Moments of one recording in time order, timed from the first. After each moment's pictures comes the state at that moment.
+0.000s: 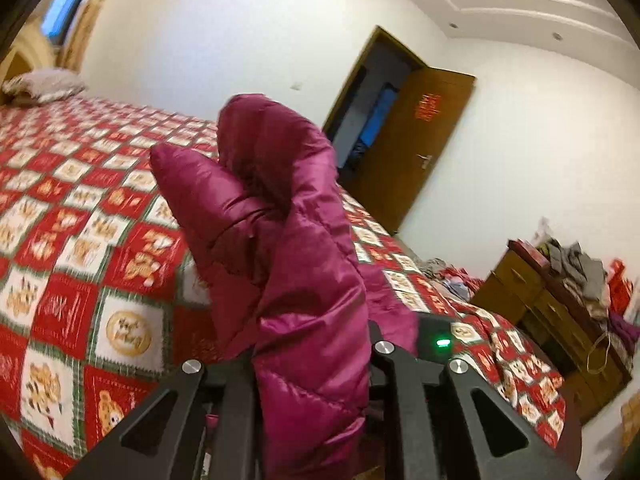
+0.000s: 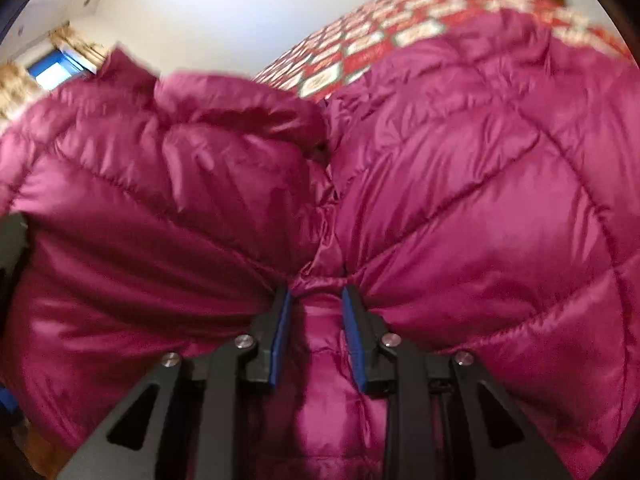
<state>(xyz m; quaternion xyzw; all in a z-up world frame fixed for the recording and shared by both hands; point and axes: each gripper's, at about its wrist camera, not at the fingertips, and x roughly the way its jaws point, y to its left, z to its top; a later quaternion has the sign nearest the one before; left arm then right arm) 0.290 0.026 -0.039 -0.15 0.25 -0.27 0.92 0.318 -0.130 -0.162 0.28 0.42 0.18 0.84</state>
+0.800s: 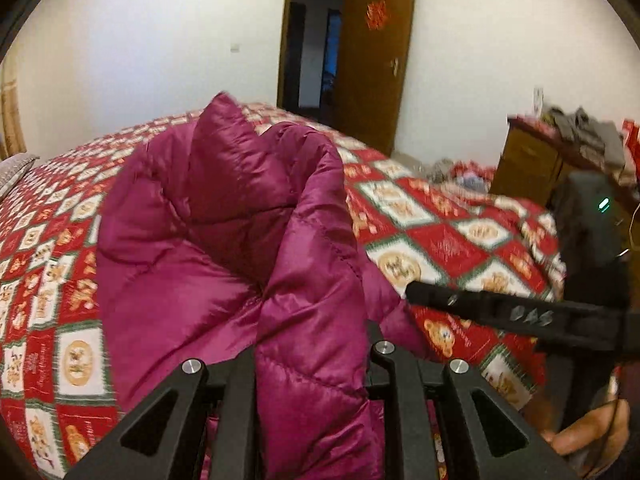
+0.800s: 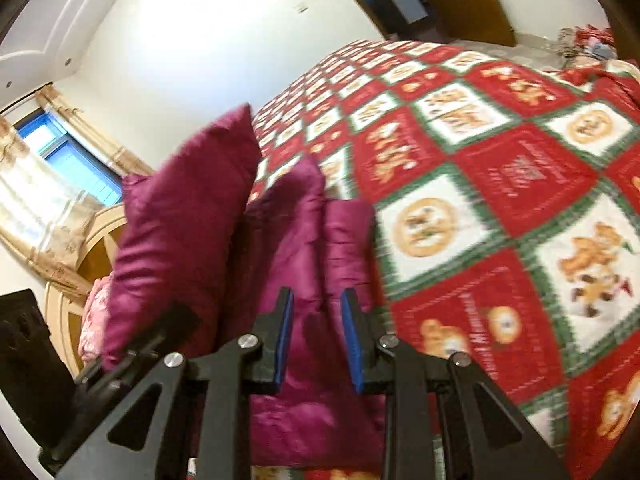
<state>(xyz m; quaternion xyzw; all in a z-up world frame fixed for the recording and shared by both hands) 0.307 -0.110 -0.087 0.06 0.32 -0.28 0.90 0.247 -0.277 -0.111 0.31 0.34 0.07 0.88</state>
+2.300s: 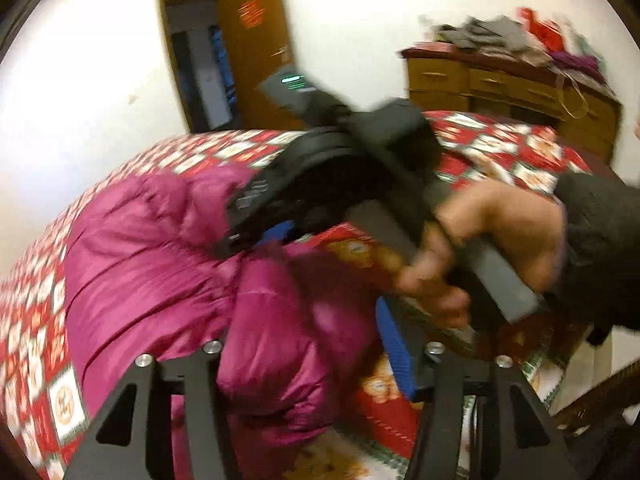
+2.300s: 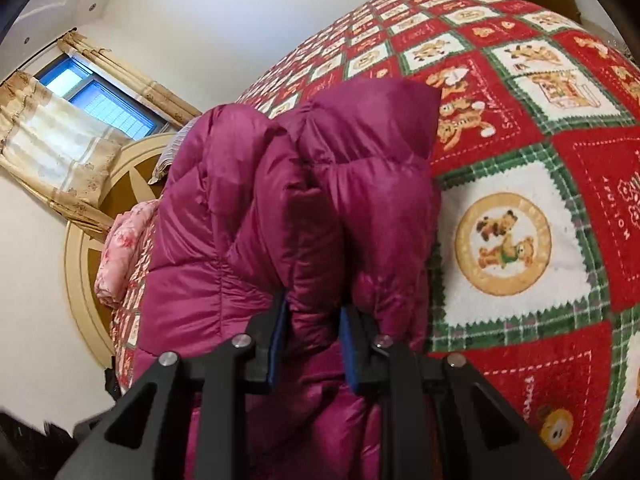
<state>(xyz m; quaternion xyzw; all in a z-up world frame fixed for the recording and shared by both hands) 0.214 -0.130 -0.110 0.23 0.24 -0.41 0.85 0.329 -0.266 -0.146 0.27 0.43 0.20 0.84</state>
